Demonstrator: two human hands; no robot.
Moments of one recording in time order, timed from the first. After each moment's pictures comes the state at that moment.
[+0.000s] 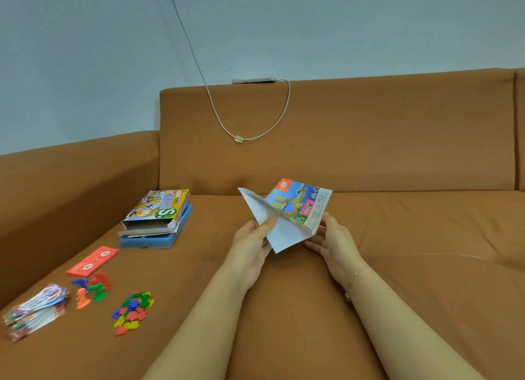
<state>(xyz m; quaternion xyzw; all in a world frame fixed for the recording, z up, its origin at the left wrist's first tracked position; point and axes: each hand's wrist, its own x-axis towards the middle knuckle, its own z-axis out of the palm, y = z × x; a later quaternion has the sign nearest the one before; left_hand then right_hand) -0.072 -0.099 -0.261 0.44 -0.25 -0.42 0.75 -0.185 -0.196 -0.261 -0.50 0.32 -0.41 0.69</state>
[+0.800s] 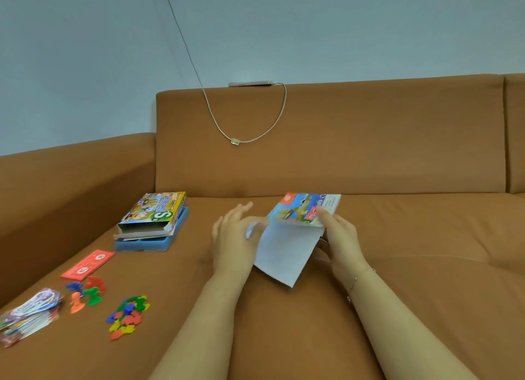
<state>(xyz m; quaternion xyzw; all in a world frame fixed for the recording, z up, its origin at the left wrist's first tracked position) -0.047 -0.094 -0.272 0.74 -0.48 0.13 0.46 -0.202 -0.190 -0.254 -0.50 0.29 -0.45 0.68</state>
